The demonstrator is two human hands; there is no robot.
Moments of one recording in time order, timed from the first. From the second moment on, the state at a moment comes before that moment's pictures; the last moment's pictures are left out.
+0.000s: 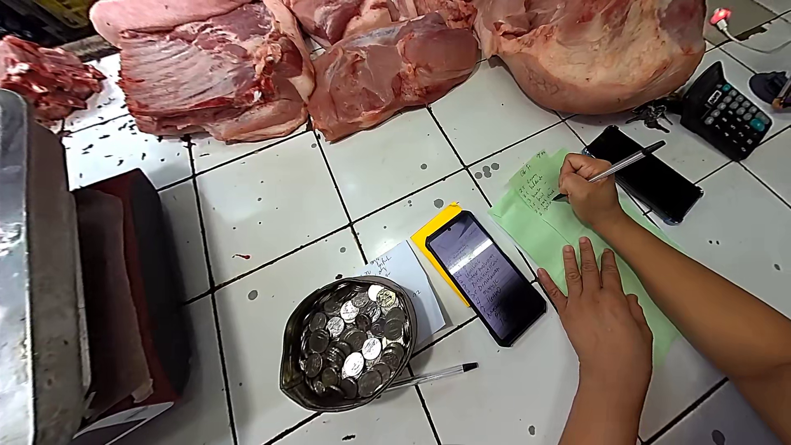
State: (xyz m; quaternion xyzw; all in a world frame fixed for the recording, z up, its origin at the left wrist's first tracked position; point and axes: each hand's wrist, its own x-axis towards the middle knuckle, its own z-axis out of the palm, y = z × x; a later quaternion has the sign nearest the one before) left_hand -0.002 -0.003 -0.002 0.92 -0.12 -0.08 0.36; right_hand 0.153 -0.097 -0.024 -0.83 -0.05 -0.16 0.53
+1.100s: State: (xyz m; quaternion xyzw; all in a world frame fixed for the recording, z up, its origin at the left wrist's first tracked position) left_hand -0.003 -0.003 -0.002 0.92 -0.12 -0.08 0.36; right_hand 0.160 -0.117 -0.025 -0.80 -0.02 -0.18 0.57
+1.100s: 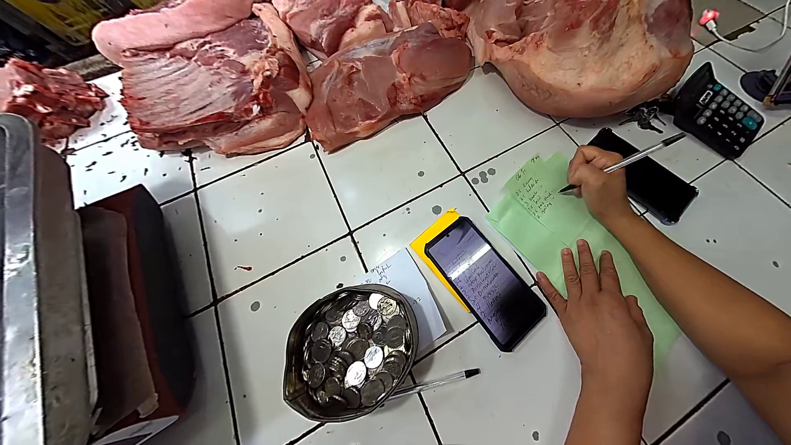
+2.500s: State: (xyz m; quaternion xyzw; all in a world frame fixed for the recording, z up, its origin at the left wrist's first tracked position) left_hand -0.001 0.002 0.008 0.90 -0.12 -0.12 0.40; right_hand 0.158 -0.126 -0.003 -0.94 -0.03 -0.05 0.35
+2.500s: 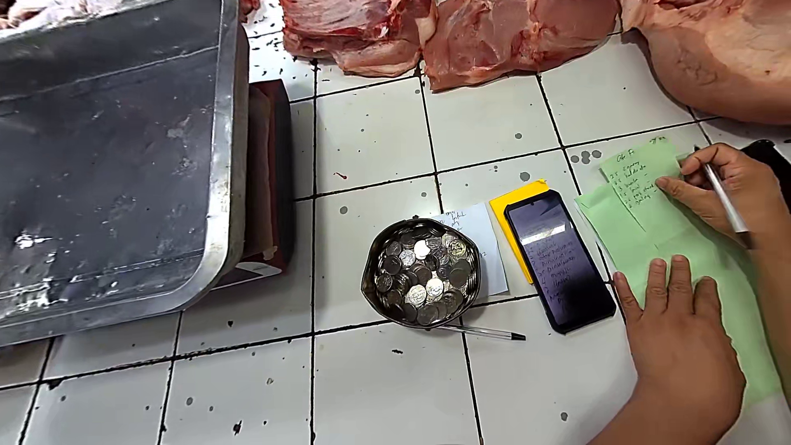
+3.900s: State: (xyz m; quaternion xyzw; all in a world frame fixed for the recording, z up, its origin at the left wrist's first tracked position) left_hand -0.001 -0.002 0.003 0.92 -0.12 -0.11 0.36; right_hand 0.152 -0.090 -0.026 -0.82 -0.12 -0.10 0.55
